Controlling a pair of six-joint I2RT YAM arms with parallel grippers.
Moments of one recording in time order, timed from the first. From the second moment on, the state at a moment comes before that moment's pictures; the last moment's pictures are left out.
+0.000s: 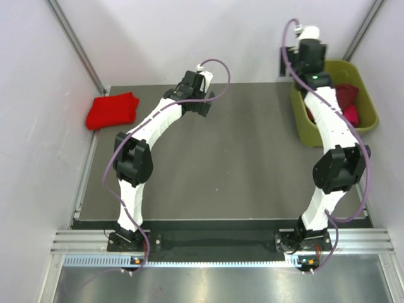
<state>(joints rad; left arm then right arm) -0.48 2.09 1.95 -0.58 -0.19 0.10 0.20 1.83 1.90 -0.42 0.36 -0.09</state>
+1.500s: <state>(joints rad) -0.23 2.10 2.17 -0.56 -0.23 0.02 0.01 1.86 2.09 -0.50 -0.05 -0.04</state>
